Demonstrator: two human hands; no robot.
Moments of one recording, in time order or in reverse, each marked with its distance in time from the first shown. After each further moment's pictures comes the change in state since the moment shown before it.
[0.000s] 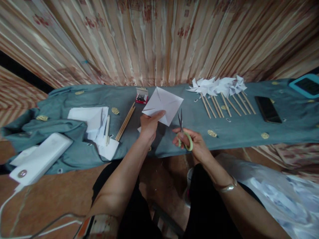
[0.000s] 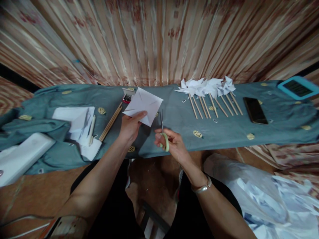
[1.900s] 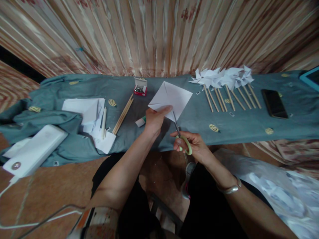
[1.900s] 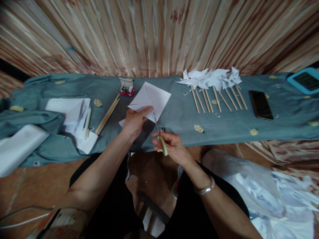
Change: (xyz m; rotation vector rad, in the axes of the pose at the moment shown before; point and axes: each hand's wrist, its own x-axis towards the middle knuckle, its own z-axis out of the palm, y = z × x) left_hand -0.004 -0.020 0.008 0.005 -0.055 -0.034; right_hand -0.015 0.014 -0.008 -0.052 -0.192 0.054
